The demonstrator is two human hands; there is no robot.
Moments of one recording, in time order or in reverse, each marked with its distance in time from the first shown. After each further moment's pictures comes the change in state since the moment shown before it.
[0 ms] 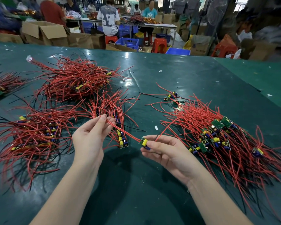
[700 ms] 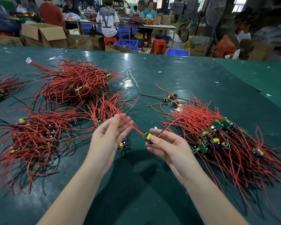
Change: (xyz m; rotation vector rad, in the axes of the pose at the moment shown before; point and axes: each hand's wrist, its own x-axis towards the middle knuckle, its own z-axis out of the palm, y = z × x) left_hand -0.014 -0.009 0.014 -0.009 -0.324 -0.162; right_hand 0.004 0.005 -0.001 -0.026 0.207 -0.182
